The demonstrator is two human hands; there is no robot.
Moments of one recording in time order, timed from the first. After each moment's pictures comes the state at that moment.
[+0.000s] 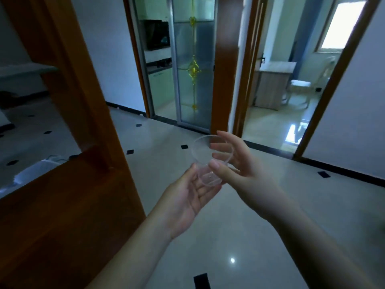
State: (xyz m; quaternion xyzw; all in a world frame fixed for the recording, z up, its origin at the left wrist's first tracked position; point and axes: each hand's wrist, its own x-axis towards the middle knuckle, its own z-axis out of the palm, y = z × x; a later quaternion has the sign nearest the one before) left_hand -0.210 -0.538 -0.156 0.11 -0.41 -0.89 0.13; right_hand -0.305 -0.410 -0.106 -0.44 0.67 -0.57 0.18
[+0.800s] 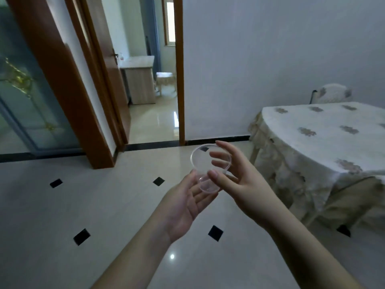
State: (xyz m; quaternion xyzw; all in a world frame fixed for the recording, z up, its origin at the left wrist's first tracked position) left_hand -0.510 -0.307 -0.192 0.01 -0.48 -0.86 -0.17; right_hand -0.506 -0.145 -0.143 -0.18 0.78 -0.59 -0.02
